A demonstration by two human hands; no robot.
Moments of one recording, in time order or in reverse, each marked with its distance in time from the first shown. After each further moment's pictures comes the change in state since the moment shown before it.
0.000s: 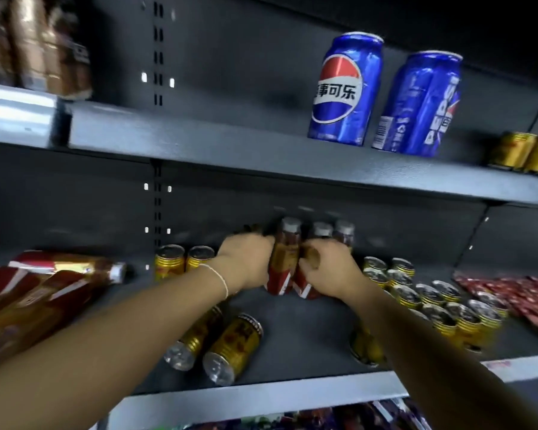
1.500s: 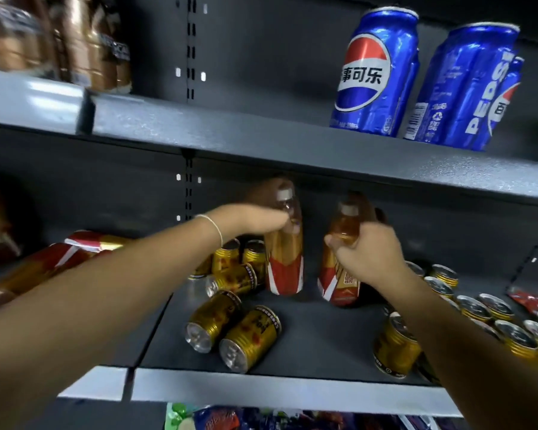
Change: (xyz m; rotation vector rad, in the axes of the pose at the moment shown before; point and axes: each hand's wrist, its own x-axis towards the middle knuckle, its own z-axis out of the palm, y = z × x) left_hand 0.007 -0.024 -0.058 -0.824 0.108 -0.148; right_hand 0.004 -0.006 -0.029 0.145 0.163 0.073
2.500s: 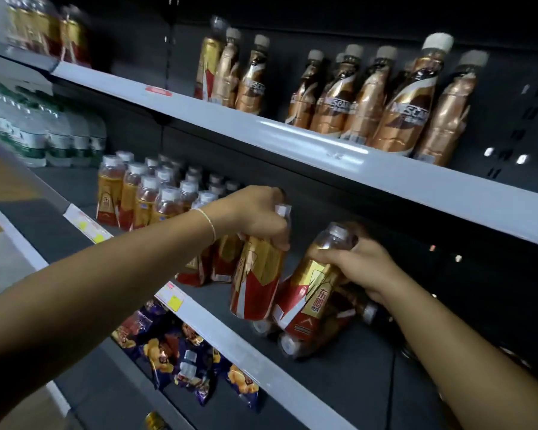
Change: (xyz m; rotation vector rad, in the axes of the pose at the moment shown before) left_hand -0.220 -0.185 -0.325 0.339 0.263 -0.429; right_hand -0.018 -0.389 0.196 0.604 -0.683 -0.099
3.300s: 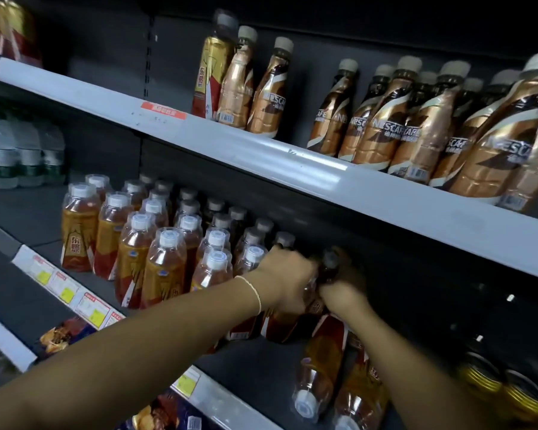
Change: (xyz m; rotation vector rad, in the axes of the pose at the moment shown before) left_hand 0.084 -0.074 0.041 0.664 0.000 0.396; right_hand 0.138 0.018 0.106 -0.146 0.434 -0.114
